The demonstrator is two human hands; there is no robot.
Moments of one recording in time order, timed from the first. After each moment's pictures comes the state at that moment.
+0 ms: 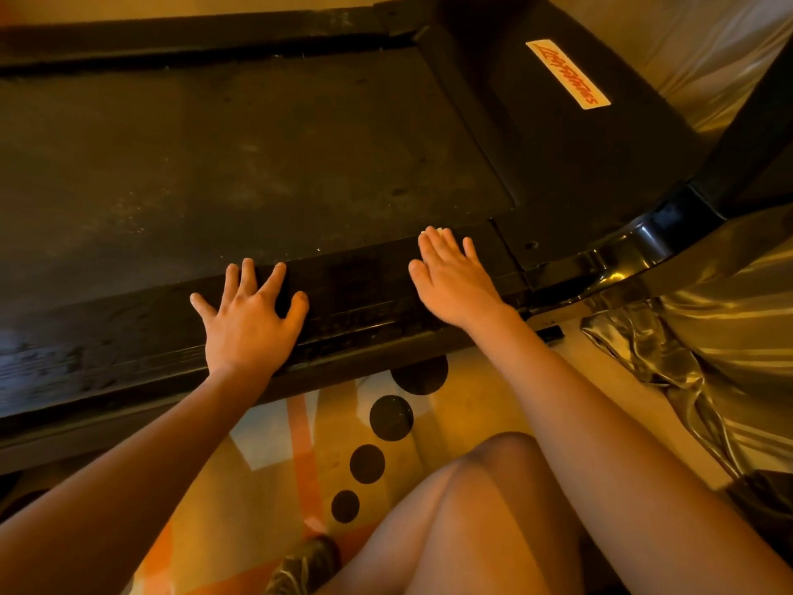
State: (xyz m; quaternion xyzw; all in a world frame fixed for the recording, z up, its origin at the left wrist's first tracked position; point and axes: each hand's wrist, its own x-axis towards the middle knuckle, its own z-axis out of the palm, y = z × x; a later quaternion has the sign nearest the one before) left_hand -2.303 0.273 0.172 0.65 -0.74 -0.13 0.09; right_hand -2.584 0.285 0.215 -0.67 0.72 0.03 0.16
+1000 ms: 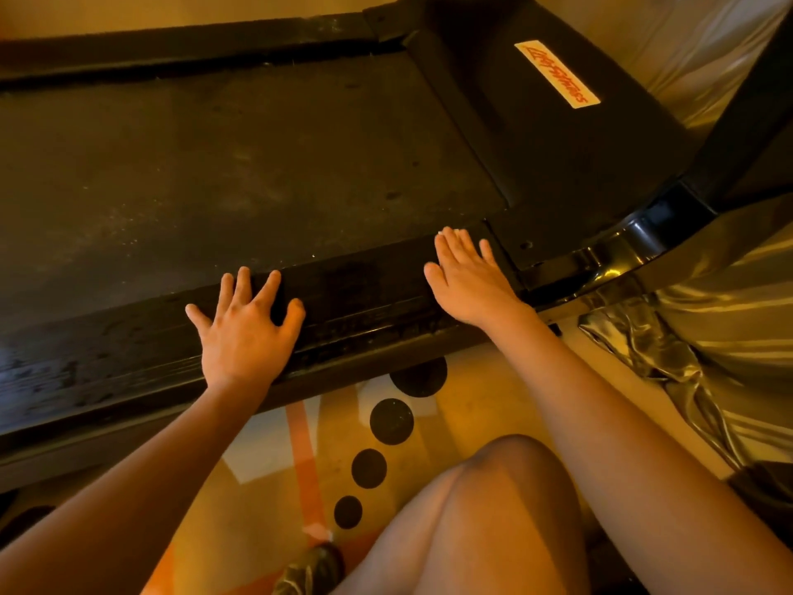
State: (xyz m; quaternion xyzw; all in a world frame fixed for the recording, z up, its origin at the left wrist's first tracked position) left_hand -2.305 0.276 0.172 0.65 -0.74 -0.13 0.10; right_hand -2.604 0.295 0.222 -0.64 0.75 0.06 0.15
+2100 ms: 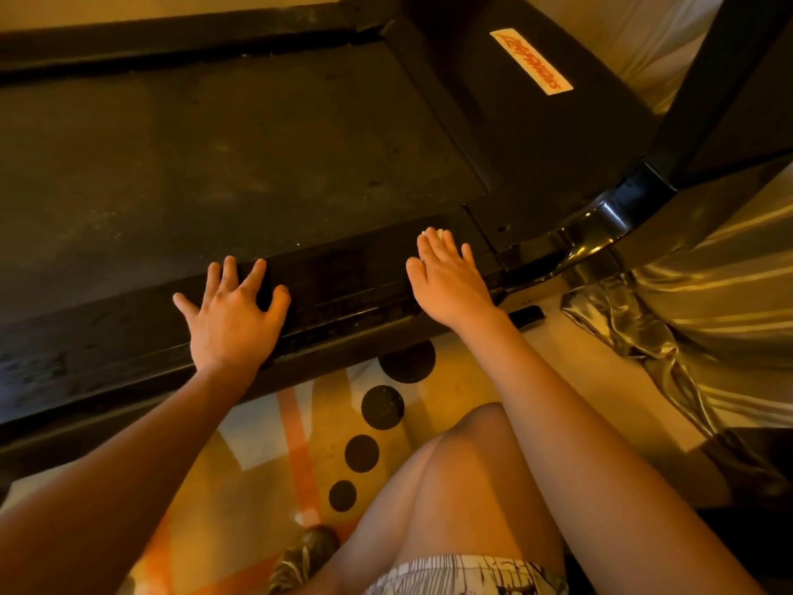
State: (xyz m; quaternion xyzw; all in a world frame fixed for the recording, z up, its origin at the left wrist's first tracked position) left_hand -2.303 0.276 0.175 0.64 -0.75 -0.14 0.10; right_hand -2.585 0.318 0.217 -0.61 0.77 -0.02 0.18
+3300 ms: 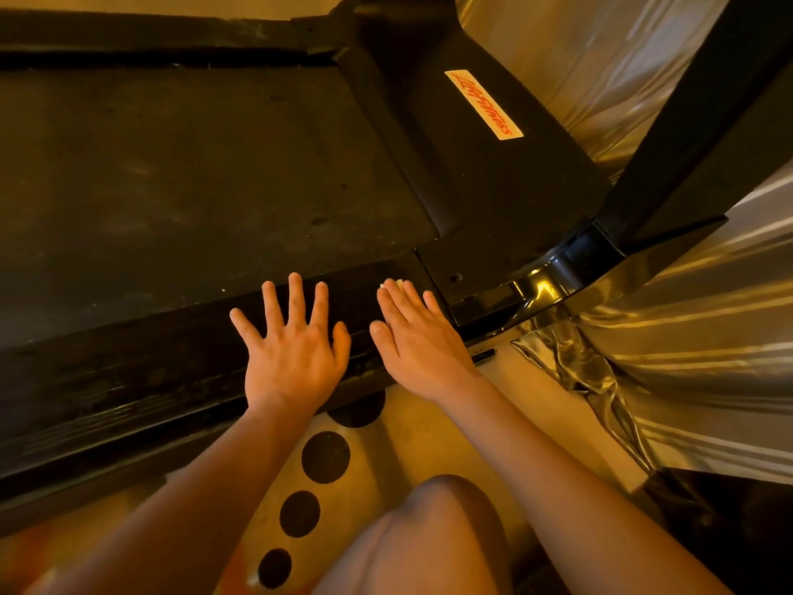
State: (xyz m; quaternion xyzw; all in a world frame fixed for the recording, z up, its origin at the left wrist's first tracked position) left_hand -2.451 0.283 0.183 0.56 -0.82 -0.11 0.01; right_hand -2.621 0.332 0.218 -0.67 0.73 0.03 0.13
